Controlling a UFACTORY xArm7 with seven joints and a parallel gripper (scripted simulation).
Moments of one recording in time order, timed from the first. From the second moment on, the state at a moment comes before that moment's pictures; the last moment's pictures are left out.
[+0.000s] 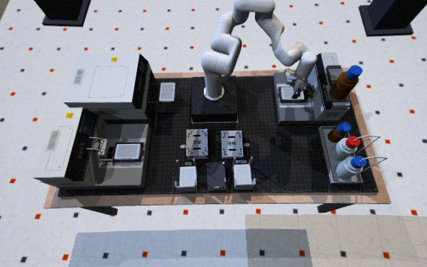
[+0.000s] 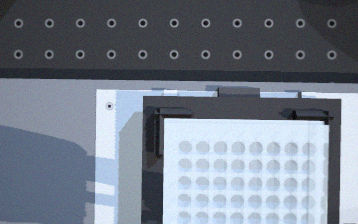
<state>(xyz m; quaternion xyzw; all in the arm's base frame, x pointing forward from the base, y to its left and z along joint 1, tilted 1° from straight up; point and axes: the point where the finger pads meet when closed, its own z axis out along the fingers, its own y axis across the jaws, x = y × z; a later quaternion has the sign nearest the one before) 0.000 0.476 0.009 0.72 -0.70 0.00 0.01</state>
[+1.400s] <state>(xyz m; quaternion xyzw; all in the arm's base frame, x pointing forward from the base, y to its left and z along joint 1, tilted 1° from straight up) 0.000 0.476 0.001 0.72 -0.70 0.00 0.01</state>
